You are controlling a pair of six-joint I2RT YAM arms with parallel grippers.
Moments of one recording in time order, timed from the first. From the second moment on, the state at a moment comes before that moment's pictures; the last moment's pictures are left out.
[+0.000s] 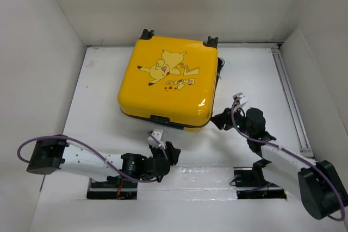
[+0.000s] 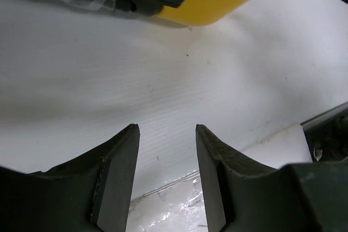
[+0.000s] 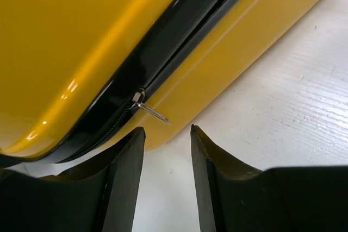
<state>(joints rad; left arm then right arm) -1.61 0.97 0.31 -0.02 -0.89 -1.11 0.36 0.94 0.20 0.48 -0.40 0.39</state>
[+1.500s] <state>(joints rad) -1.16 1.28 0.33 0.37 -0.76 -0.88 0.56 1.00 0.28 0.45 -0.34 0.27</state>
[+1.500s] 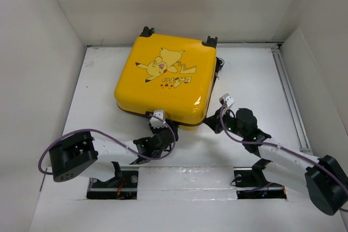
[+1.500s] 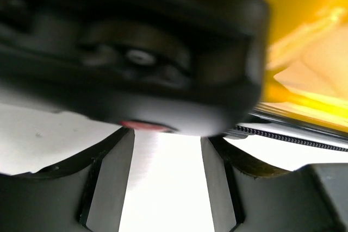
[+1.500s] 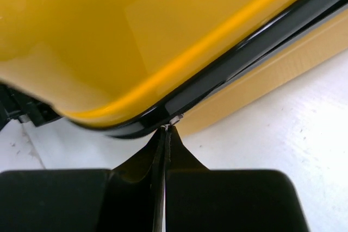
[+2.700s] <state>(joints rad) -1.13 0.68 0.42 0.42 -0.81 -0.66 1.05 1.09 0.39 0.37 0.31 0.63</state>
